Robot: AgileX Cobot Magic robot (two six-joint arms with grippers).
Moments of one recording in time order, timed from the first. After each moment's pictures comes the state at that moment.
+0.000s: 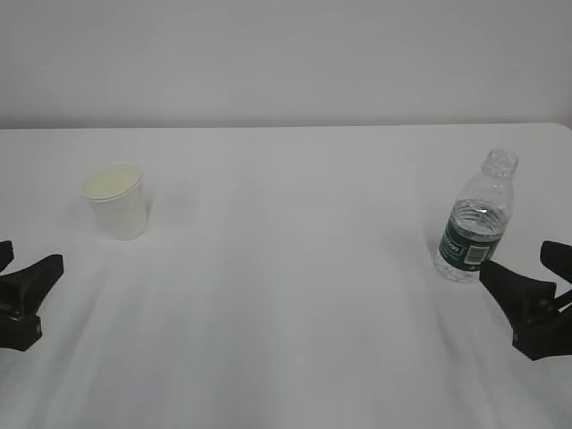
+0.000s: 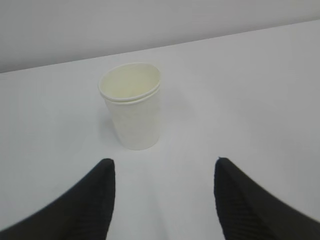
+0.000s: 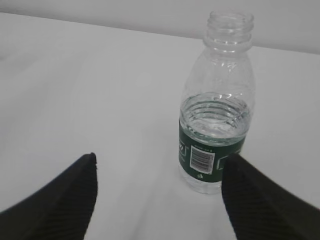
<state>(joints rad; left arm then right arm) -0.24 1.55 -0.07 0.04 -1.14 0.00 0.11 1.38 -0.09 -0.21 -0.89 0.04</state>
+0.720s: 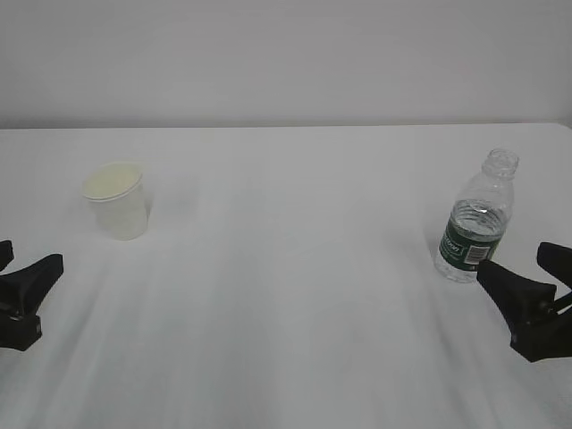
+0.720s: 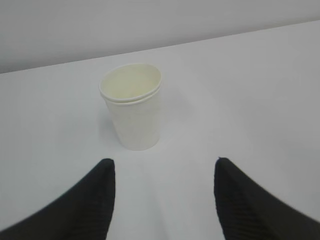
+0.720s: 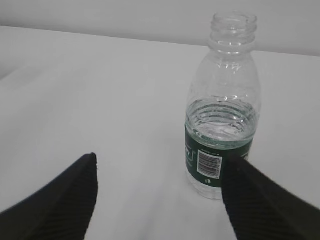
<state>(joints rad) -0.24 1.55 -0.07 0.04 -1.14 0.00 0.11 1.44 -0.07 -0.21 -1.02 0.06</state>
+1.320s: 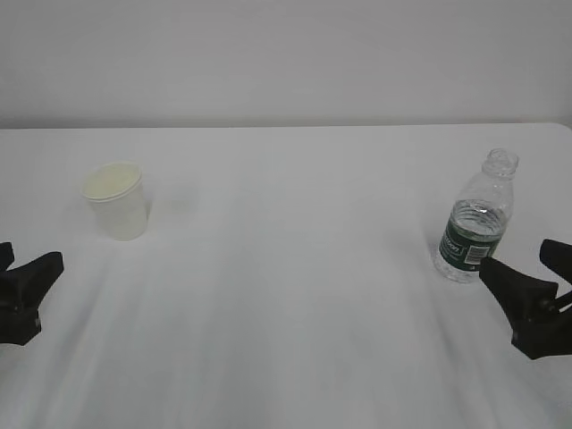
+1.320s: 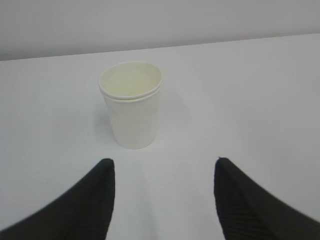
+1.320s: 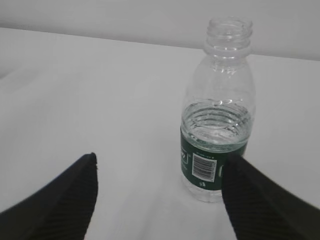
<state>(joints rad) -0.24 1.55 -0.07 0.04 -1.14 -0.07 0.11 1.44 -0.07 -0.20 -1.03 0.05</state>
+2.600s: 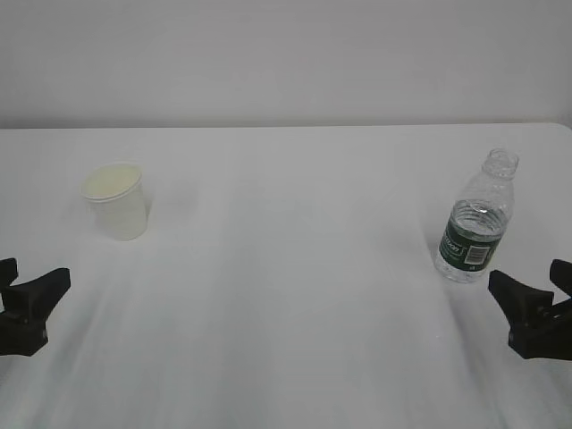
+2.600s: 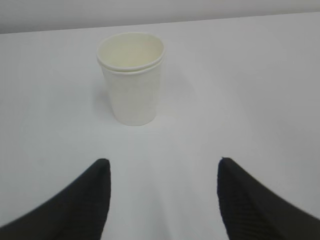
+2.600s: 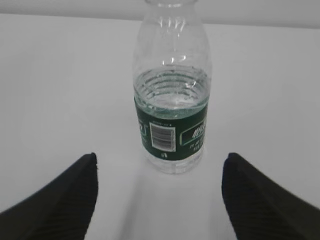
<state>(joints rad) -0.24 1.61 -0.07 0.04 -1.14 -0.08 0.11 1.63 -0.07 -0.06 -1.13 -0.01</state>
